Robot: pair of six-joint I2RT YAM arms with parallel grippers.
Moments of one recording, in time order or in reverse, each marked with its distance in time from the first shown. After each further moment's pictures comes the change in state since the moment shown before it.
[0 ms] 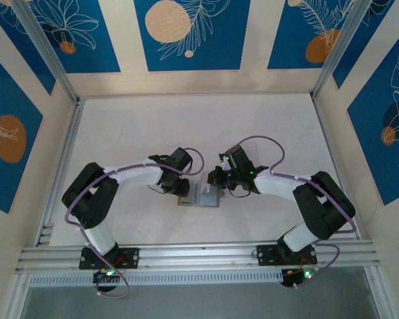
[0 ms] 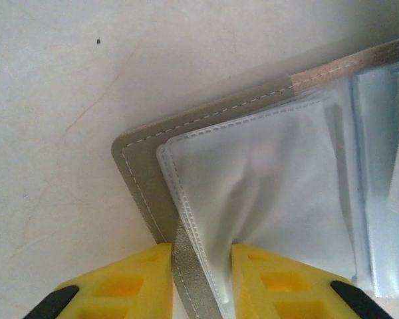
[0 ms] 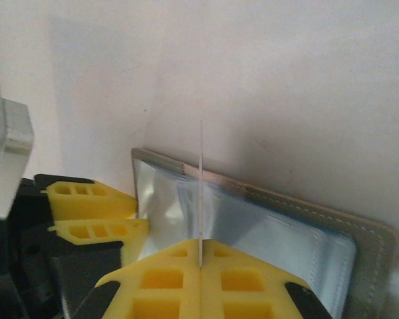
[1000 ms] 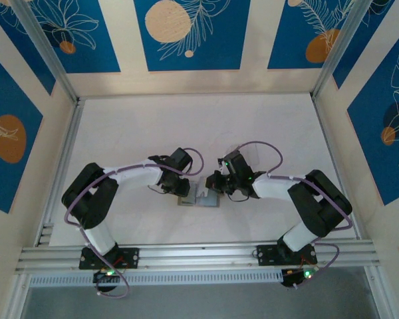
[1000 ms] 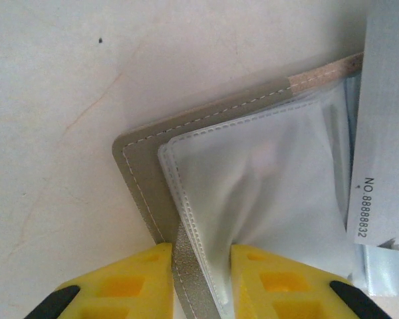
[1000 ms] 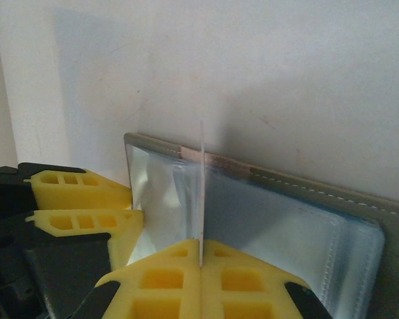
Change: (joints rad) left arm -0.002 -0.003 -0.007 0.011 -0.001 -0.018; right arm 0.034 0.027 -0.068 0.114 -0.012 0.053
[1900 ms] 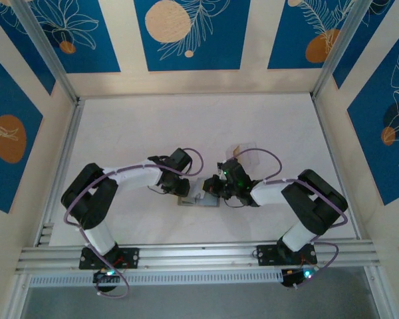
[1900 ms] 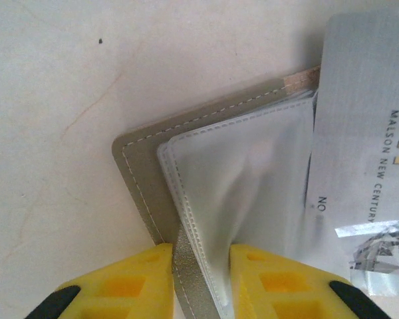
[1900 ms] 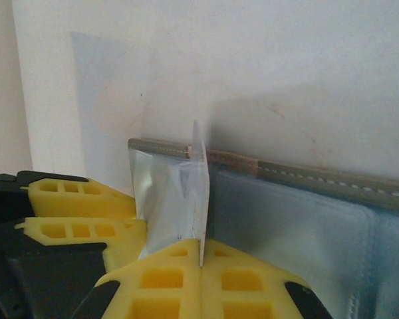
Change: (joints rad) left arm 0.000 -0.005 -0.011 0.016 0.003 -0.008; right arm 0.066 0.032 -0.107 0.239 0.088 0.126
